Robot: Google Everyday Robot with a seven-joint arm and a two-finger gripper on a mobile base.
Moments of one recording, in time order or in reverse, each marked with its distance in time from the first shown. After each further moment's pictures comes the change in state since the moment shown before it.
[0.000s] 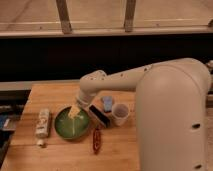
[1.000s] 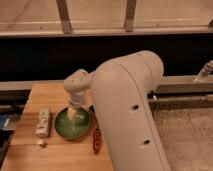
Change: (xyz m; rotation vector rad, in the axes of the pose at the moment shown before) arm 0.003 -0.024 0.047 0.101 0.231 -0.008
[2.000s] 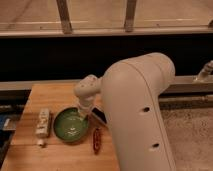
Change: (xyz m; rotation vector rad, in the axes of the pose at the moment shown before) arm 0.048 -0.002 0.011 -0.004 -0.011 0.093
